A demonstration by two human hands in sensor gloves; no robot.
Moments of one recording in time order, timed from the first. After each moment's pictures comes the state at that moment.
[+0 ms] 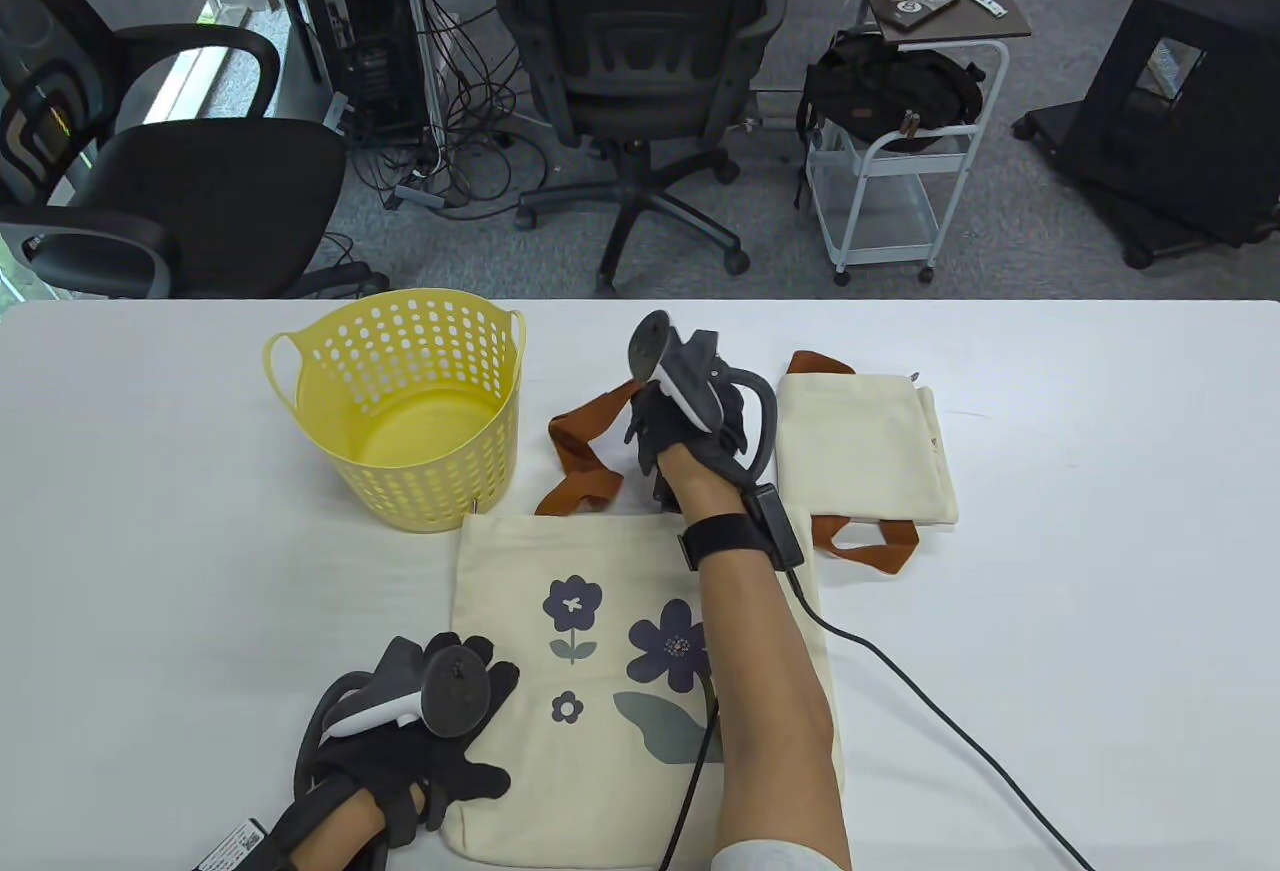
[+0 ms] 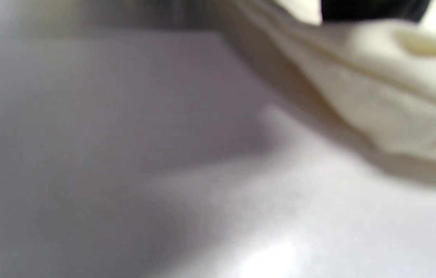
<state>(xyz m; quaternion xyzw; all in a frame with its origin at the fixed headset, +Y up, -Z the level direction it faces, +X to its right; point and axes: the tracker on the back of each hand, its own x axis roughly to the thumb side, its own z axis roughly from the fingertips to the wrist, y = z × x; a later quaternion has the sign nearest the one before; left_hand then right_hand) -0.228 -0.797 -0.237 -0.36 -0.19 0.02 0.91 0.039 -0.726 -0.526 -0.14 0.02 0.98 0.12</state>
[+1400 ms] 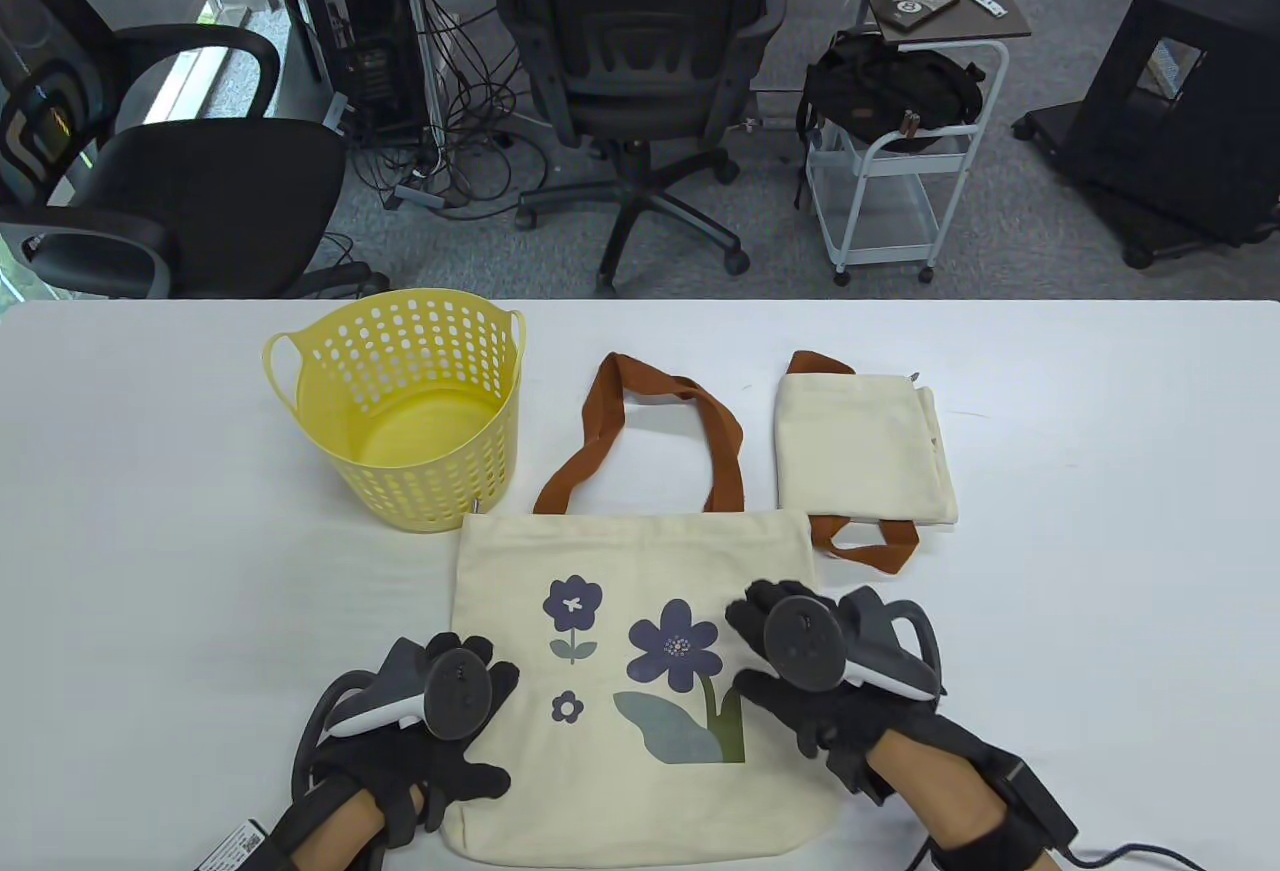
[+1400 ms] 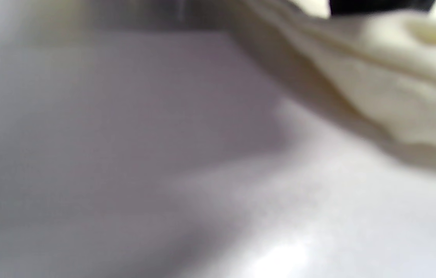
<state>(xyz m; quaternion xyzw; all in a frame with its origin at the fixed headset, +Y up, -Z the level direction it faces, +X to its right) -0.227 -0.793 -0.234 -0.36 -0.20 0.00 0.91 0.137 -0.729 -0.243 0.23 0.14 0.96 0.05</state>
